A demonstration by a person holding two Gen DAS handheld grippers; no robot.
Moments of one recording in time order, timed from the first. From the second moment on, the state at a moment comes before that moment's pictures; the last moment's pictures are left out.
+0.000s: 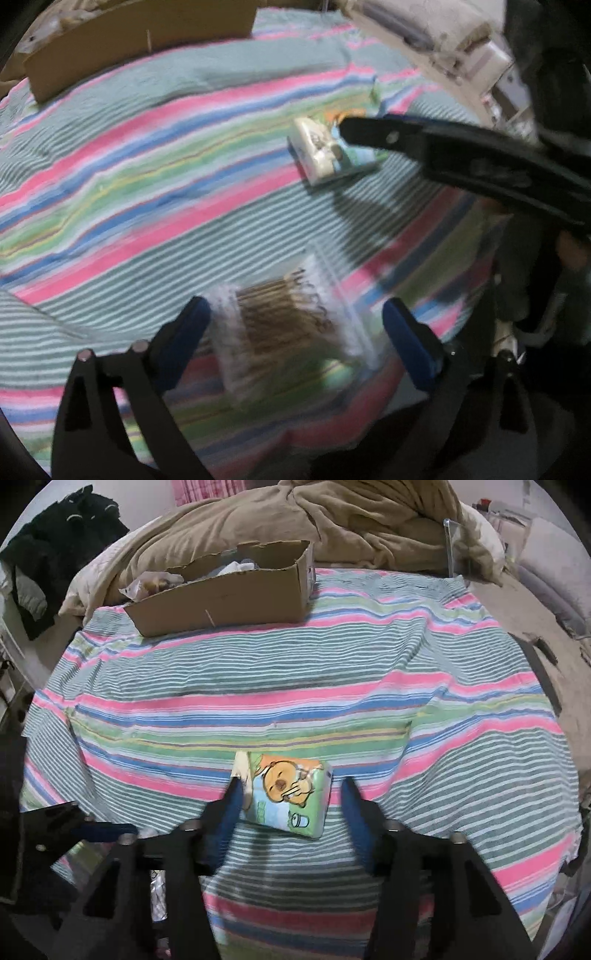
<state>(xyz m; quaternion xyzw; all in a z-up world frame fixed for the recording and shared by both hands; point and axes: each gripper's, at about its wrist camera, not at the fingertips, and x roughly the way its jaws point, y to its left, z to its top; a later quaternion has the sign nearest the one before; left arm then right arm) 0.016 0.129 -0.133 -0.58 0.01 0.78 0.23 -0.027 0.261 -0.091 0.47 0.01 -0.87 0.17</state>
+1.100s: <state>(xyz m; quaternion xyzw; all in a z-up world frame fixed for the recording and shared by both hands) 0.004 0.068 -0.106 -0.52 -0.07 0.83 0.18 -0.039 0.232 -0.103 0.48 0.04 -0.85 0.19</state>
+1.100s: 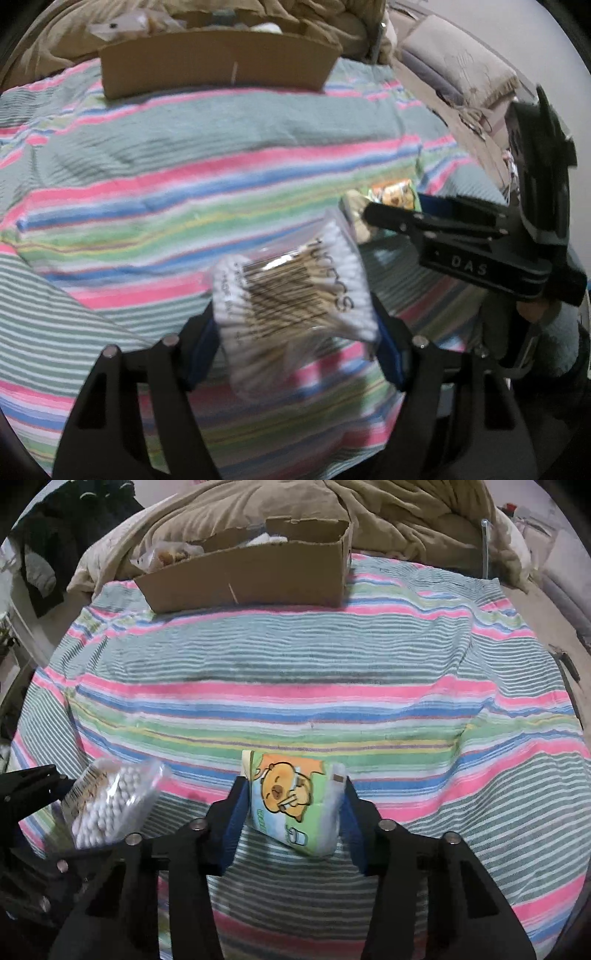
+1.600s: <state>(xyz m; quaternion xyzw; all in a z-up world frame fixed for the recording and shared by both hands) -0.019 0.039 -0.055 -0.49 -0.10 0.85 0.16 -0.059 0.227 -0.052 0.45 0.02 -0.86 0.22</state>
